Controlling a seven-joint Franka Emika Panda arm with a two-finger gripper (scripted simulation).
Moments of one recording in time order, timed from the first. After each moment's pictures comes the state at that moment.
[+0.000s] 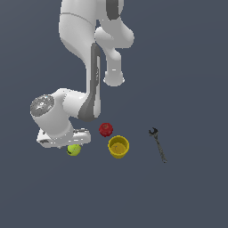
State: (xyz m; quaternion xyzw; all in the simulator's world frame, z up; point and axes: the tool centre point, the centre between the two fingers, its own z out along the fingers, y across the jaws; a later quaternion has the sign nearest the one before) arm 0.076 -0.204 0.080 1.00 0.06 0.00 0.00
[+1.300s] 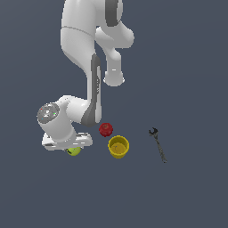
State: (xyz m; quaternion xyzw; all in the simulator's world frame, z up) arm 0.074 -0.204 0.043 1.00 0.07 0.00 0.00
